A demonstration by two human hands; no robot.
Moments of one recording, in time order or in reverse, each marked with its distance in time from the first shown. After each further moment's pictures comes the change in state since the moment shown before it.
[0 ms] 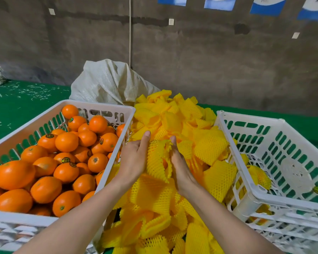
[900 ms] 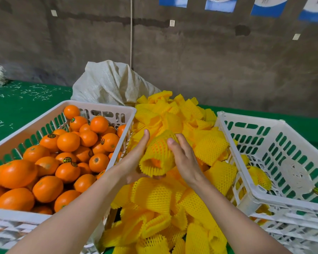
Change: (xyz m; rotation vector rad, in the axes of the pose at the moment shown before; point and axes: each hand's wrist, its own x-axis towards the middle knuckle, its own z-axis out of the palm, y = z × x) left_hand 0.007 0.006 -0.013 -0.578 -0.615 -0.612; right_hand -0.001 -0.007 -0.020 -0.146 -0.052 -0.505
